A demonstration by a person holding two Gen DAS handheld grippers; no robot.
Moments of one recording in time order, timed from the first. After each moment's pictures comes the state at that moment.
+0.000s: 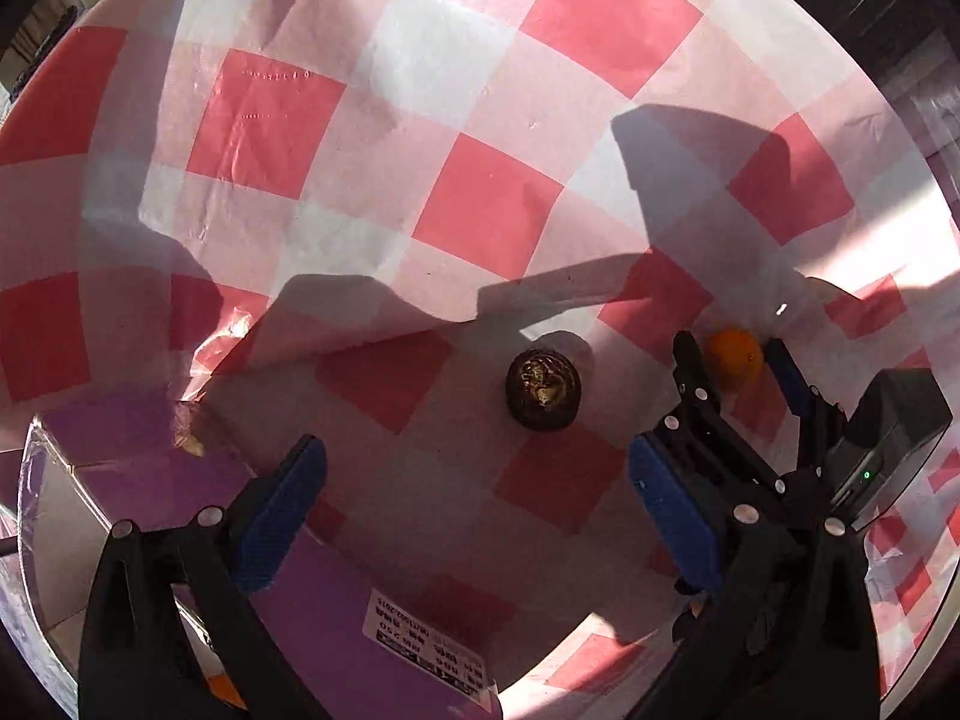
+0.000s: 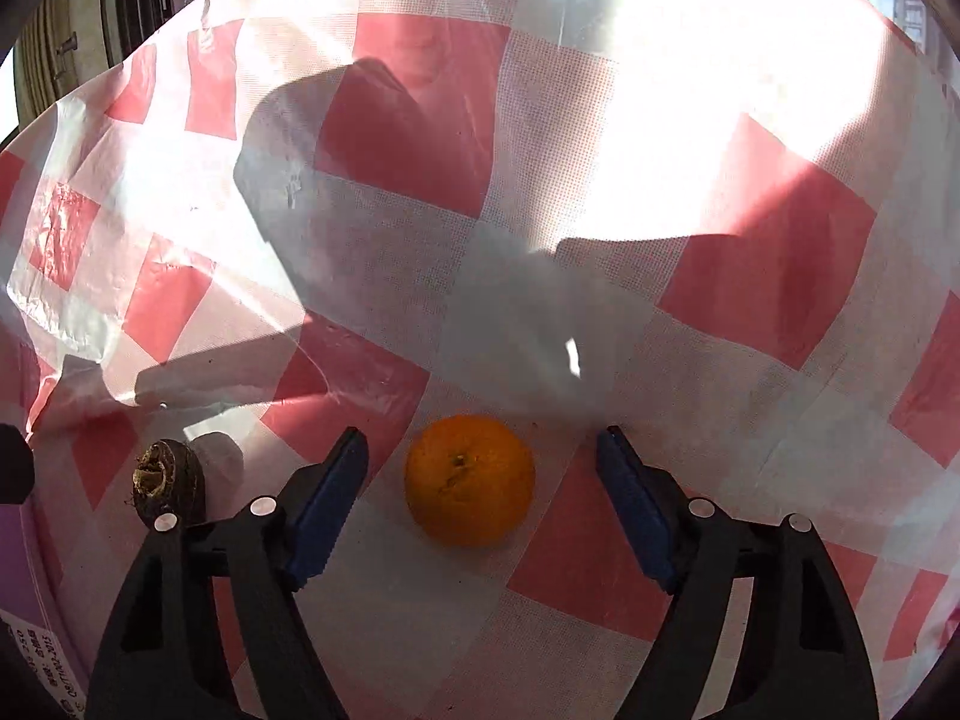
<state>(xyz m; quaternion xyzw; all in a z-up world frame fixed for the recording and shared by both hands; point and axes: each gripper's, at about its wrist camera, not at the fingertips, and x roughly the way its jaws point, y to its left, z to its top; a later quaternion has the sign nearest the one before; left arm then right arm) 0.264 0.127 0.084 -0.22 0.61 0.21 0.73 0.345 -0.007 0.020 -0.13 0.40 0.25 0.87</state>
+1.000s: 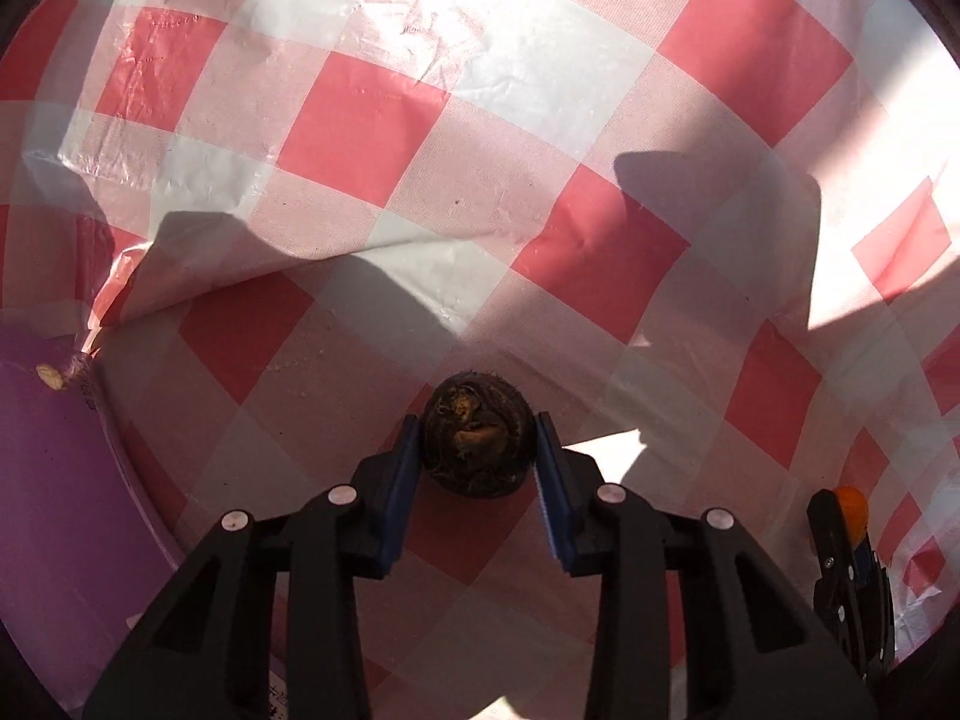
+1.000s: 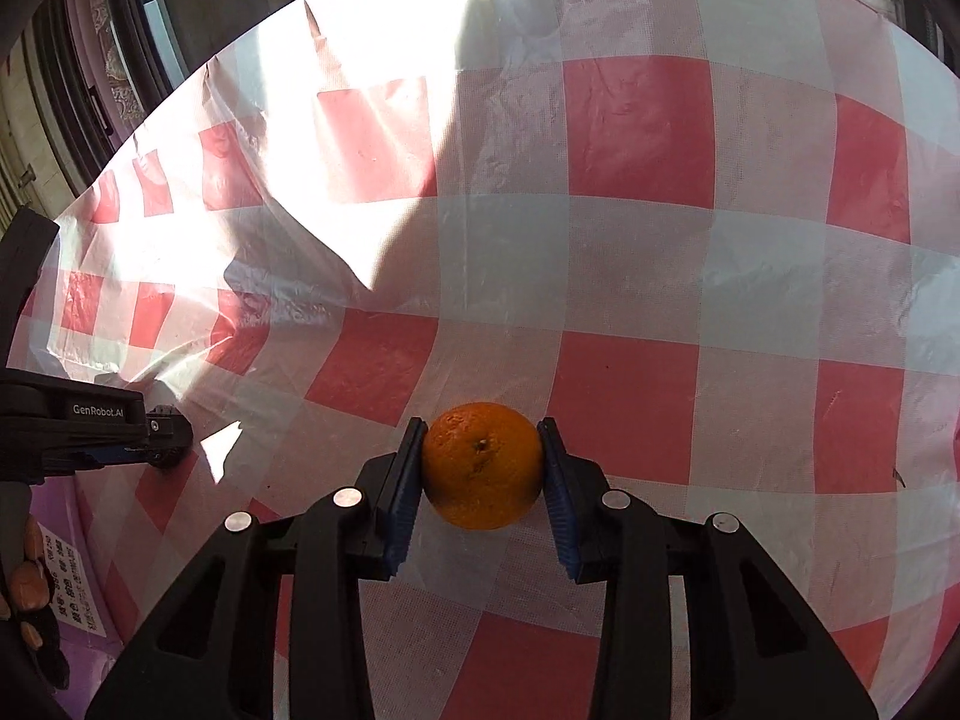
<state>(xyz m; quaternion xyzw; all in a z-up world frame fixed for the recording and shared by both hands) 0.260 0.027 0.029 -0.20 0.57 0.24 0.77 0.318 -0.160 0.016 0.01 0.41 0.21 0.89</state>
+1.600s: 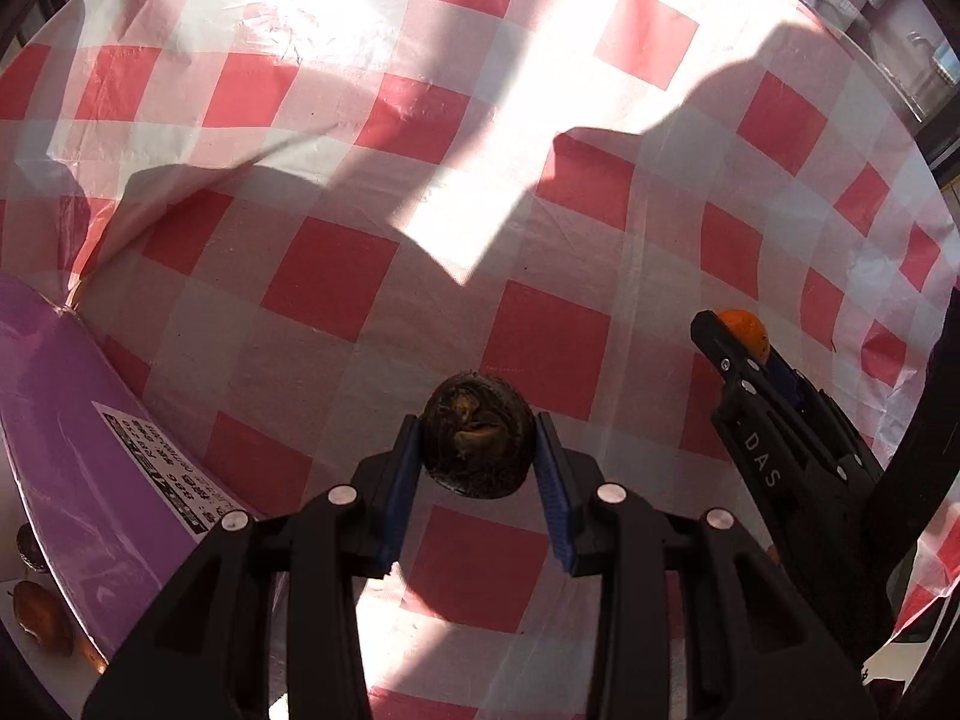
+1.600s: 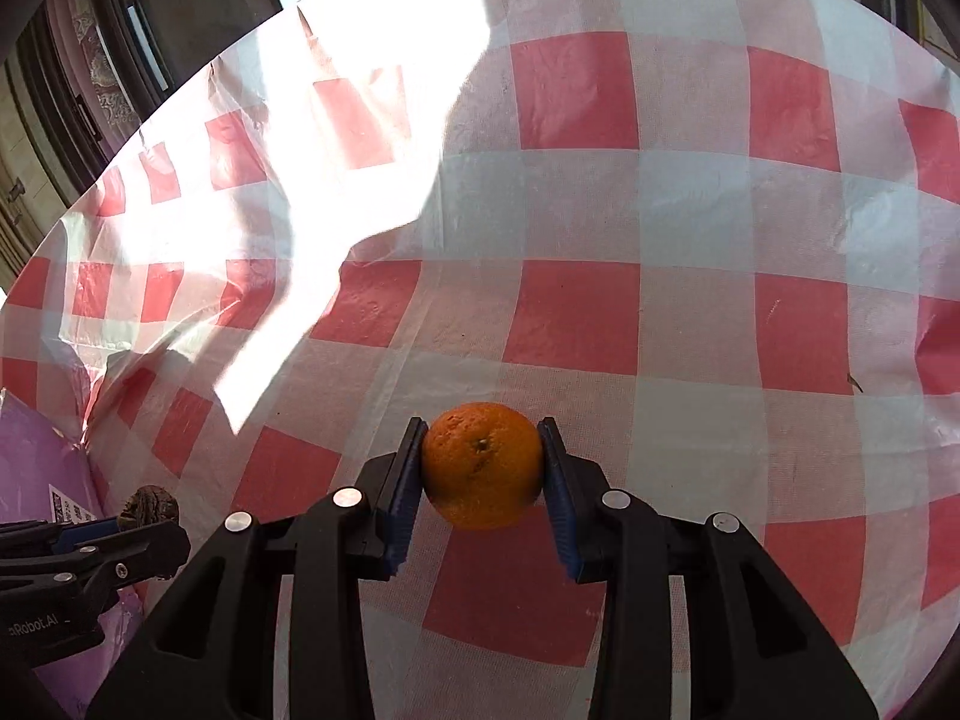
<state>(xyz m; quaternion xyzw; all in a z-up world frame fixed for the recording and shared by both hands) 0.148 -0.094 0.068 -0.14 0.58 0.10 0.80 0.270 -0.192 0.027 0.03 0.44 0.19 0.88</state>
